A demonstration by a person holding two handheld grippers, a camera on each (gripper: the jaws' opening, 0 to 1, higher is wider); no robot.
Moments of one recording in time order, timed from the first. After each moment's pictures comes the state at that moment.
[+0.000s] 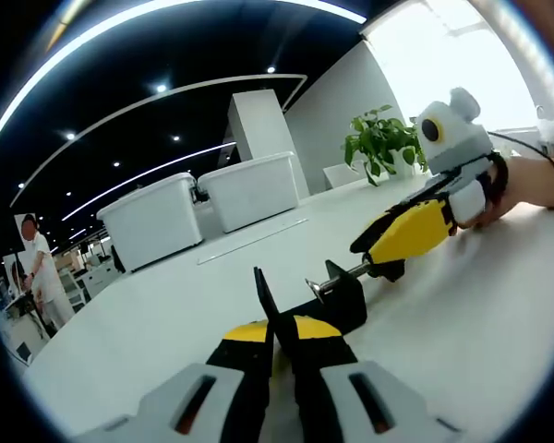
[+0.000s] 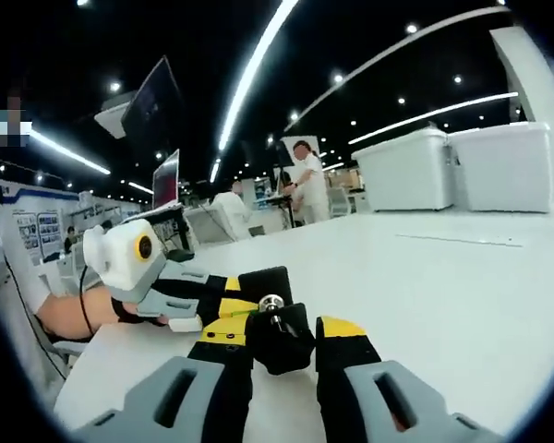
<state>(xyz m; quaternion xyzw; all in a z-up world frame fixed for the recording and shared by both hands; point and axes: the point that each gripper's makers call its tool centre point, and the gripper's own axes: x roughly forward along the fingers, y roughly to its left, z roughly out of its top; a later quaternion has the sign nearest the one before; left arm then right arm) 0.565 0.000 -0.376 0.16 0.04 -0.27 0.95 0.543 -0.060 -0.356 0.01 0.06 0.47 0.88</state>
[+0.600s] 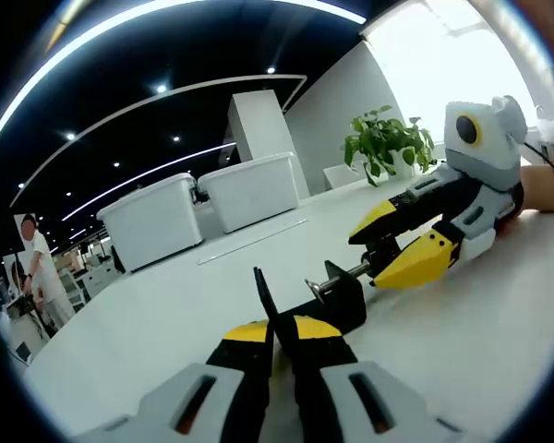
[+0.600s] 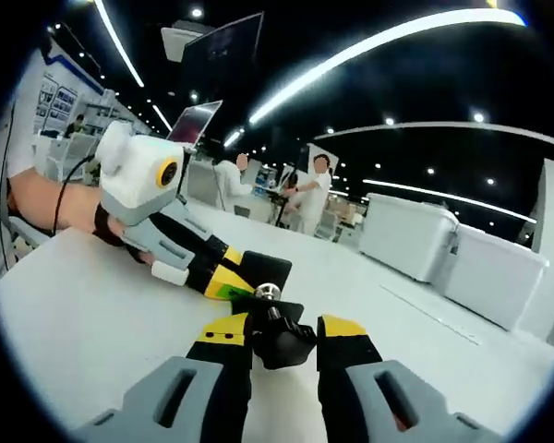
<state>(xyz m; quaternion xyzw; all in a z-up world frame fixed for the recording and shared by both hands) 0.564 -0.001 -0.376 0.16 0.04 -0.27 0.95 0.544 -0.055 -0.357 -0.20 -0.05 0.43 0.88</state>
